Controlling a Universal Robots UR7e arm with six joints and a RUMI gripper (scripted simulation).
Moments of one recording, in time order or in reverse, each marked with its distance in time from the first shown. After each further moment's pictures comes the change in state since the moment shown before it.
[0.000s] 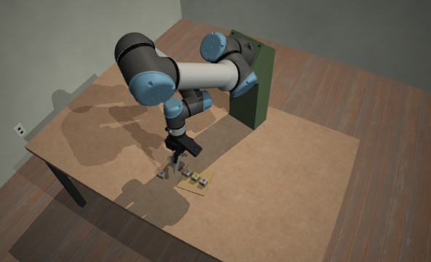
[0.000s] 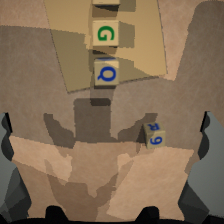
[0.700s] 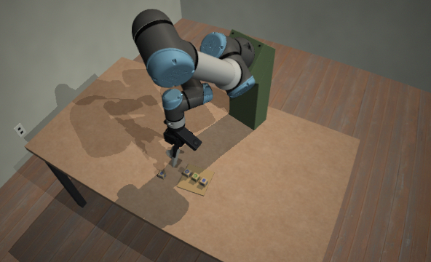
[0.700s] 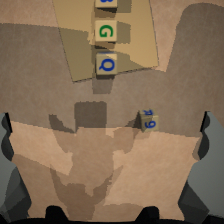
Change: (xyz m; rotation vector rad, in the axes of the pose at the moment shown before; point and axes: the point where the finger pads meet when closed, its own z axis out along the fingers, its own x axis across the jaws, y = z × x) arm 0.000 0.000 -0.044 -0.003 0.003 0.000
